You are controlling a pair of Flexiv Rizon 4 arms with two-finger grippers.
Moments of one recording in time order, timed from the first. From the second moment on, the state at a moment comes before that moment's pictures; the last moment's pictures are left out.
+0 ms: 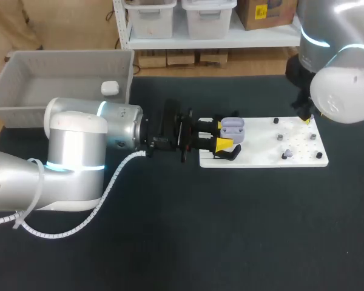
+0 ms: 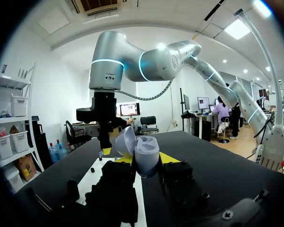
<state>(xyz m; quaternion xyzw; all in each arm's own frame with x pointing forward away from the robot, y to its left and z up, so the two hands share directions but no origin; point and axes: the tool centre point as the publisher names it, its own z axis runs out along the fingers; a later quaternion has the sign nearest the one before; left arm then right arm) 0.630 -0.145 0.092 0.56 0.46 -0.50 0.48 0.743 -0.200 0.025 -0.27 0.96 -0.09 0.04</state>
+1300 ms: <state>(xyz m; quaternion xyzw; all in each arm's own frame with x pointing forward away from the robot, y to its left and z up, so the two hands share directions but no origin) 0.630 -0.145 0.092 0.56 0.46 -0.50 0.48 0.752 -0.204 0.013 -0.27 0.96 -0.10 0.04</state>
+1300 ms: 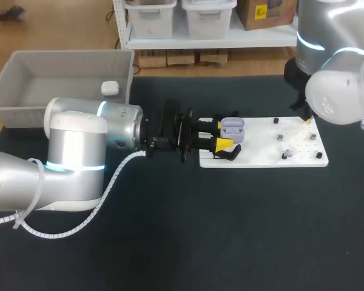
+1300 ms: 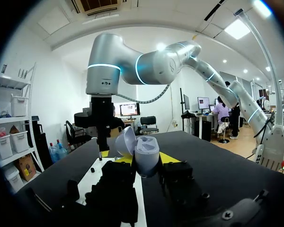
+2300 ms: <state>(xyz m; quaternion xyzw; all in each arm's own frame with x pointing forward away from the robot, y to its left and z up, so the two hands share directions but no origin) 0.630 -0.145 0.092 0.56 0.46 -0.50 0.48 0.721 -0.198 0.074 -0.17 0.98 -0.11 0.02</state>
